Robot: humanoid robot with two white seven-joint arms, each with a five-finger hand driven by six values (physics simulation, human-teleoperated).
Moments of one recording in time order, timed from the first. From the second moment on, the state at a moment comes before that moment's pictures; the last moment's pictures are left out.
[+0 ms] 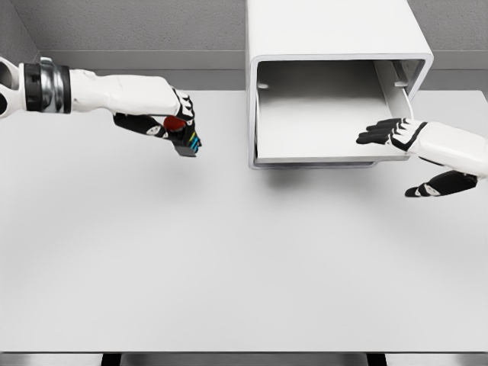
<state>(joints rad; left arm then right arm) -1.36 0.83 -1.45 -1.38 0.09 -0.61 -0.40 -0.46 -1.19 0.61 -1.70 -0.05 -0.61 0.25</state>
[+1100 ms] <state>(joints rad) -1.45 0.79 -1.45 -1.43 0.09 -0.61 -0.40 -0.50 -1.03 0.72 -1.61 -0.05 -0.61 0.34</state>
